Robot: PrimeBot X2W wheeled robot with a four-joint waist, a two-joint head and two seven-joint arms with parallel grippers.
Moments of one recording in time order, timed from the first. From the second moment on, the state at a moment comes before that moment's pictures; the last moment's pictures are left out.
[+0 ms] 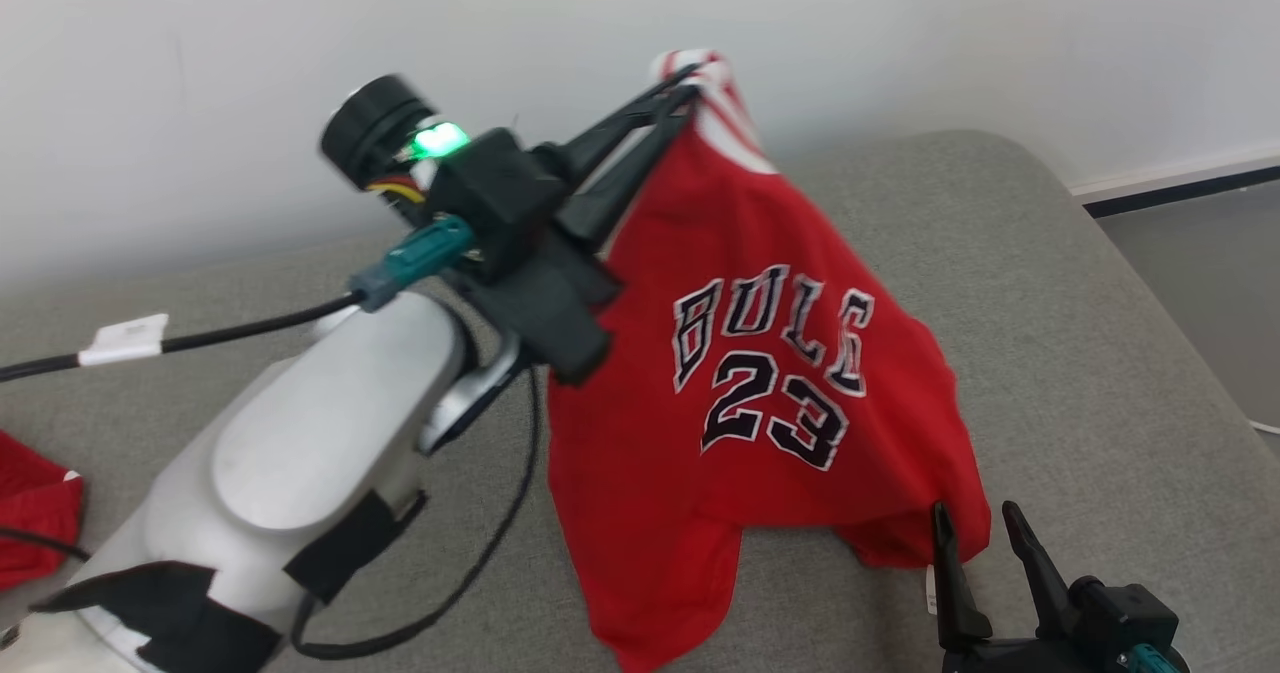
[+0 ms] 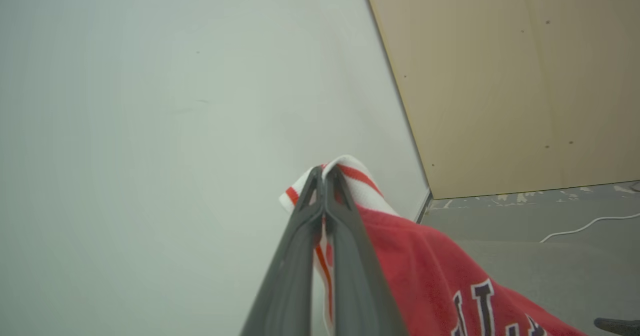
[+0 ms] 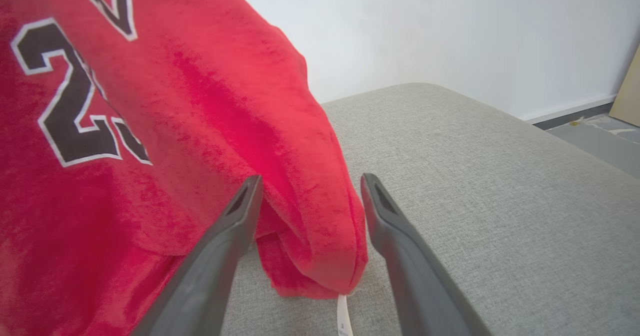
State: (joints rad) left arm -1.02 0.31 -0.83 0.28 -0.53 -0.13 -0.18; right arm -0.02 -0.05 -0.01 0.30 0.21 0.13 -0.26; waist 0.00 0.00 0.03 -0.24
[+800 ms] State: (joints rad) left arm -0.52 0.52 -0.65 0.53 -0.68 -0.02 -0.26; right arm -0.03 -0.05 -0.03 0.29 0.19 0.13 -0.26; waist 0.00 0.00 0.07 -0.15
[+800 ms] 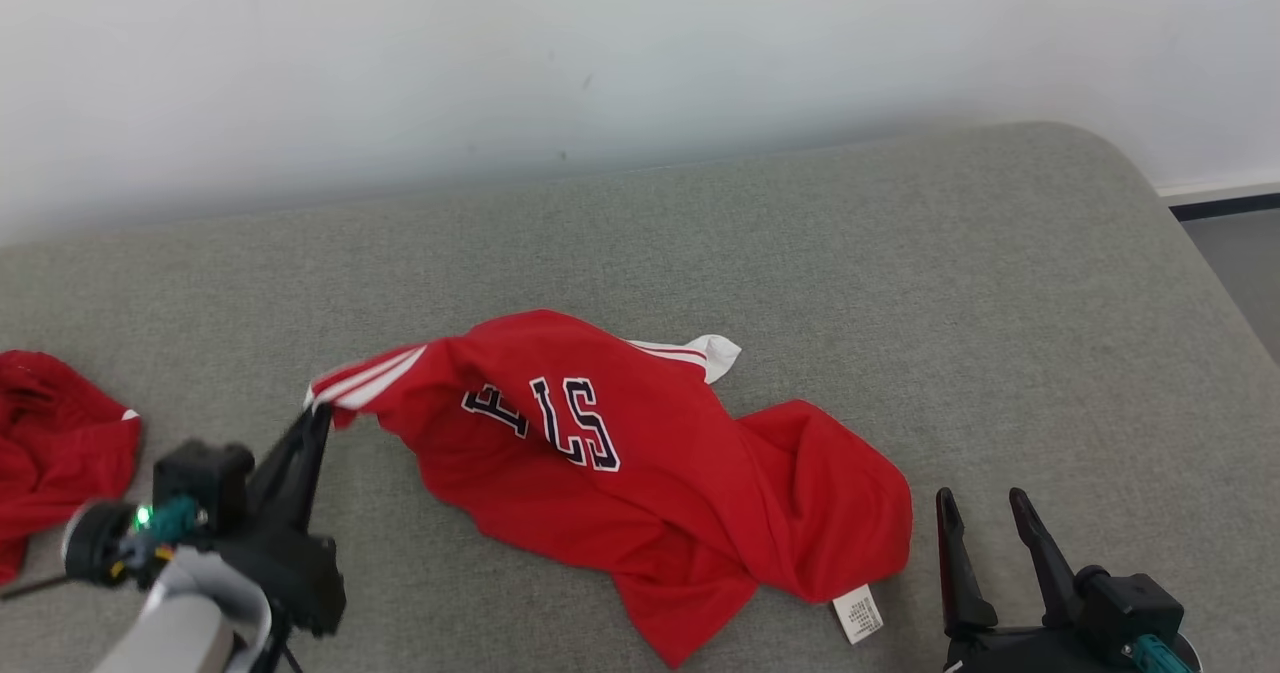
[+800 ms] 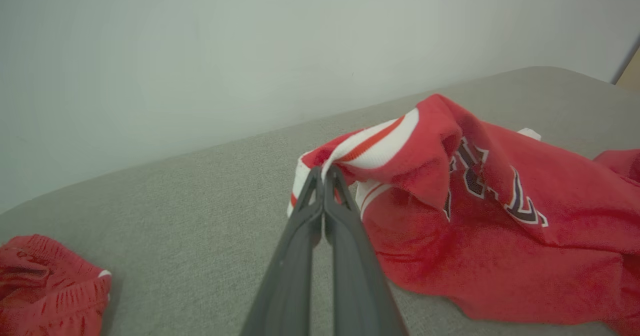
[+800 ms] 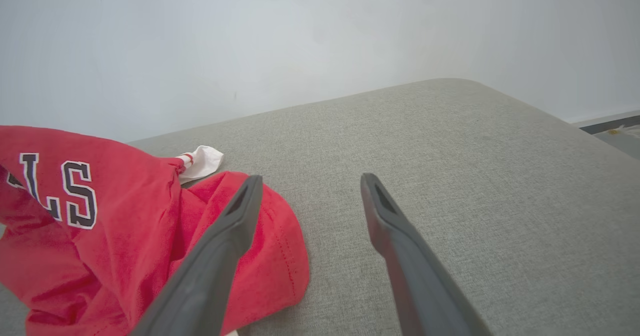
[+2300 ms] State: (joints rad) left arm 0.04 0.15 0.01 0.13 -0.22 -0.07 -0.26; right arm 0.01 -0.05 0.02 0.34 0.16 0.13 -0.26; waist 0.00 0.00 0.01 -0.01
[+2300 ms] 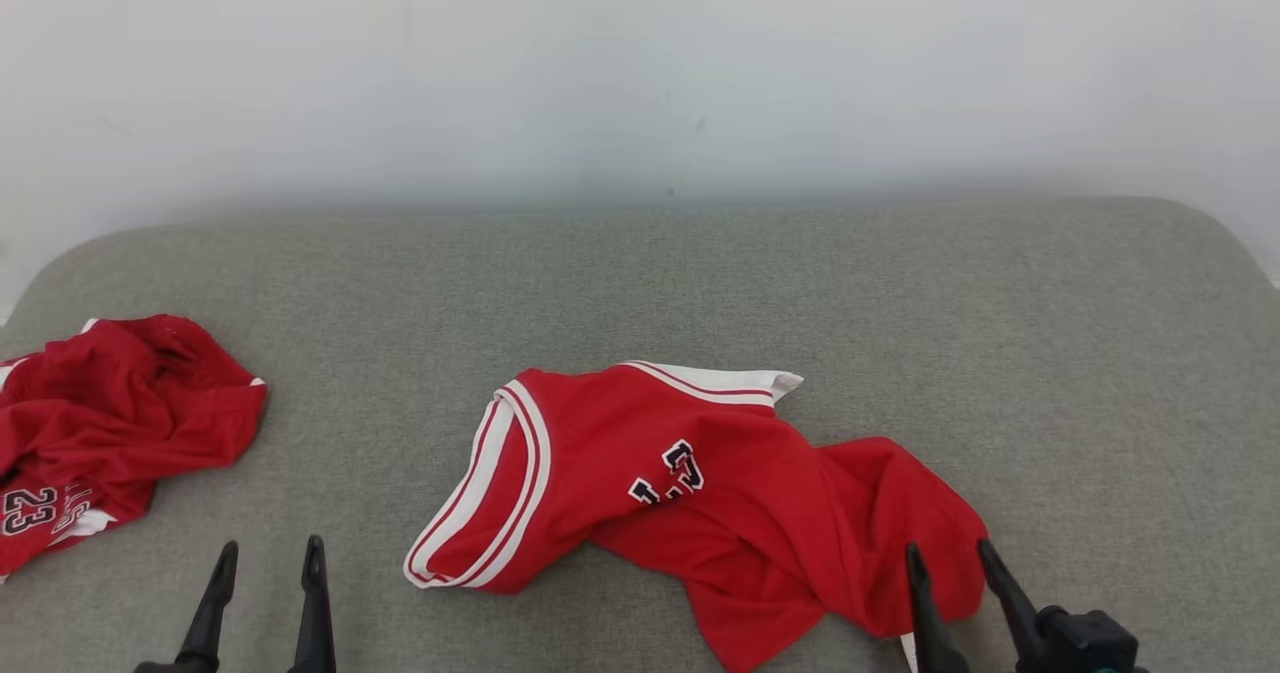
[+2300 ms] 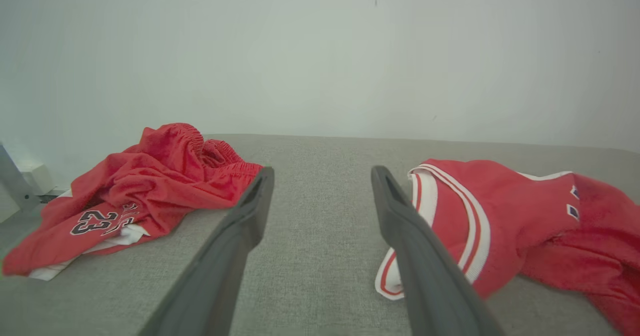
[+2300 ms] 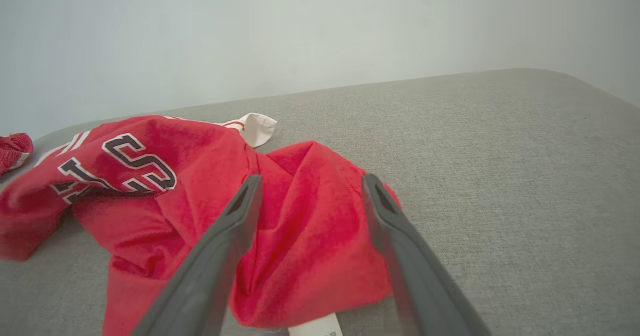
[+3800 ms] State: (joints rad) left arm -0.05 0.06 -0.02 0.20 -0.16 -0.13 -0.26; right arm -0.65 -0.28 0.26 0.73 0.09 0.13 -0.22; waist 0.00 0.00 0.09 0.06
